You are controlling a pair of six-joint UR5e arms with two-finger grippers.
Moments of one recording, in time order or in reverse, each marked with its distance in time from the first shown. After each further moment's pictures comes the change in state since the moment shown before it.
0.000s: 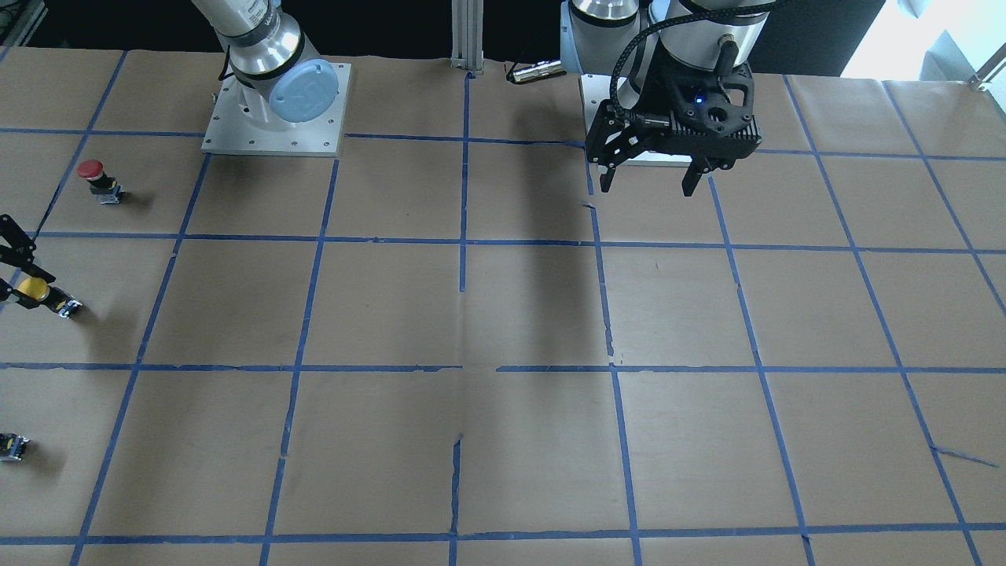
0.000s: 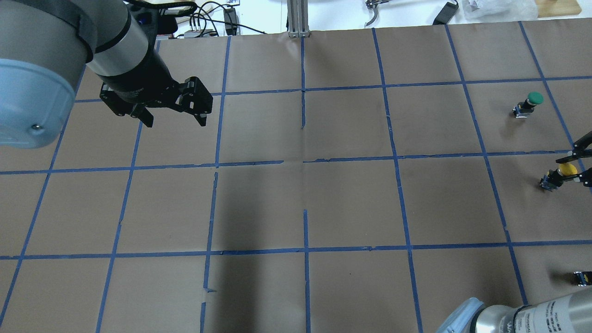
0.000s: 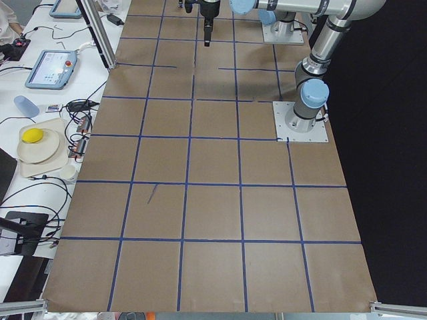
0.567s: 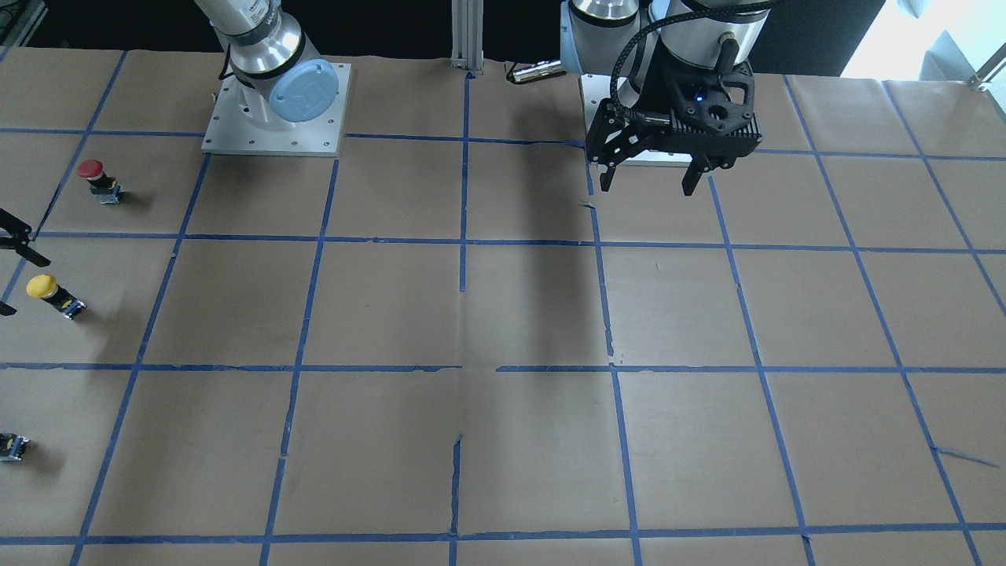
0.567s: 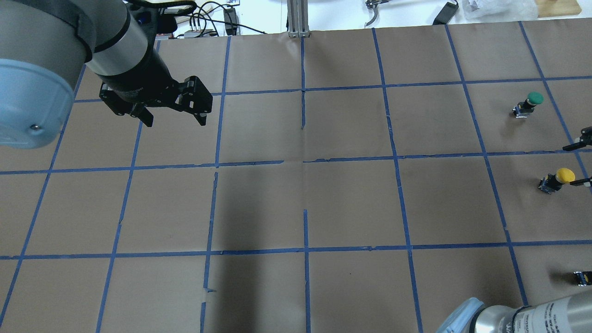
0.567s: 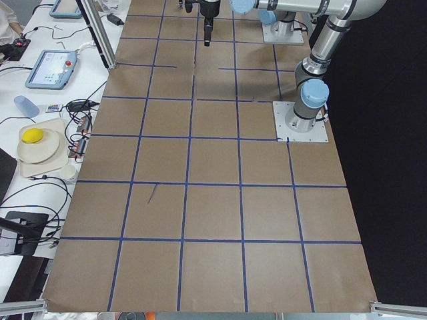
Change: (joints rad) left arm 0.000 0.002 0.001 0.000 -0.003 -0.001; right arm 0.004 -0.037 -0.014 0.004 0.000 0.118
